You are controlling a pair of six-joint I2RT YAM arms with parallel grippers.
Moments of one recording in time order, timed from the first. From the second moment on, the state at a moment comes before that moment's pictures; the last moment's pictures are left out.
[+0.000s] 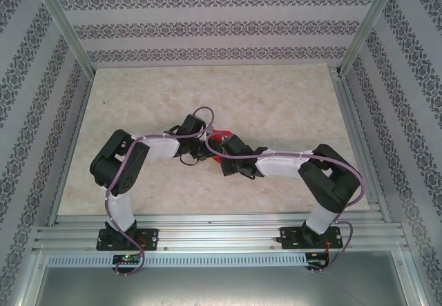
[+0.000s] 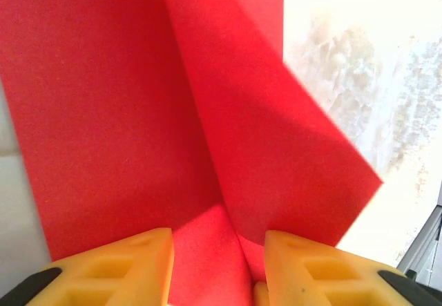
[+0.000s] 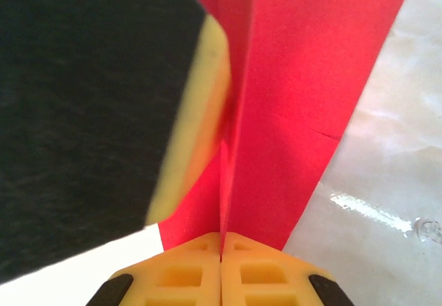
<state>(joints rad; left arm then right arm) -0.56 1.88 0.99 -0.06 0.51 -0.75 0.80 1.70 0.83 -0.14 0.04 0.42</state>
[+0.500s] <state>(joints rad) -0.57 1.80 1.03 -0.21 0.41 -0.67 0.71 1.68 0.73 0.03 -0.14 0.44</state>
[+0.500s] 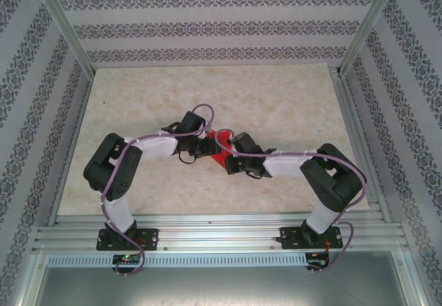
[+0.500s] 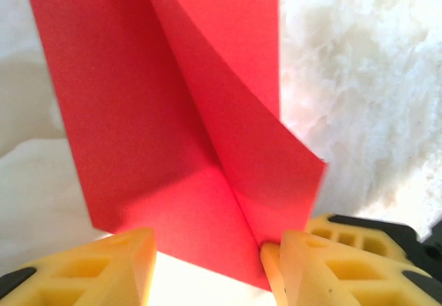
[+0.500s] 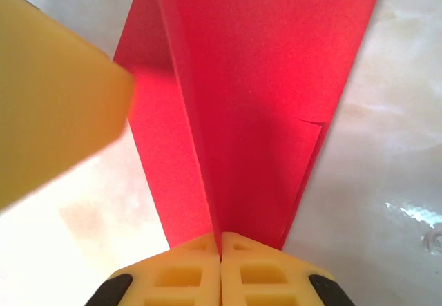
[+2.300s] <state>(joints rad) -0.59 1.93 1.11 -0.18 0.44 -0.68 0.46 1.75 0.78 0.24 -0.52 0.63</state>
